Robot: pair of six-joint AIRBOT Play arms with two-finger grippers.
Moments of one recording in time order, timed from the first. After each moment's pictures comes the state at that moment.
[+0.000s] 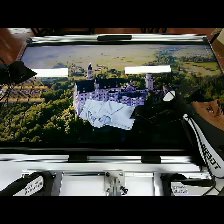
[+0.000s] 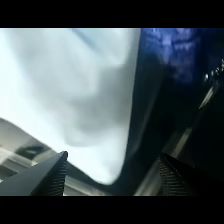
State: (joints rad) left arm 0.17 -1.12 1.45 1.01 -1.24 -1.42; right arm 0.13 -1.52 1.01 -0.90 1.11 1.51
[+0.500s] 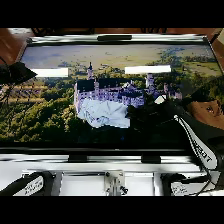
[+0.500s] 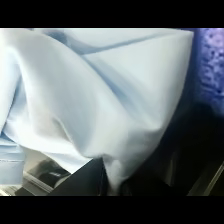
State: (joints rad) left arm 0.17 -1.13 1.45 1.02 -1.24 -1.40; right arm 0.19 -1.59 1.00 -0.71 0.95 1.39
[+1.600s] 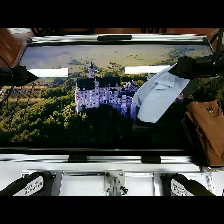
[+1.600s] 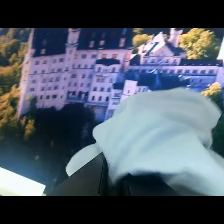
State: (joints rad) left arm 0.17 -1.13 1.45 1.02 -1.30 -1.38; right arm -0.09 -1.21 1.60 -1.06 1.36 1.41
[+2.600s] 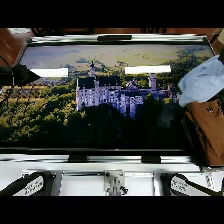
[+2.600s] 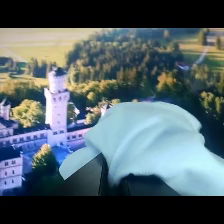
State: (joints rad) left arm 0.17 -1.13 1.45 0.95 -1.31 -1.37; right arm -0.39 -1.32 1.75 -1.33 1.19 1.32
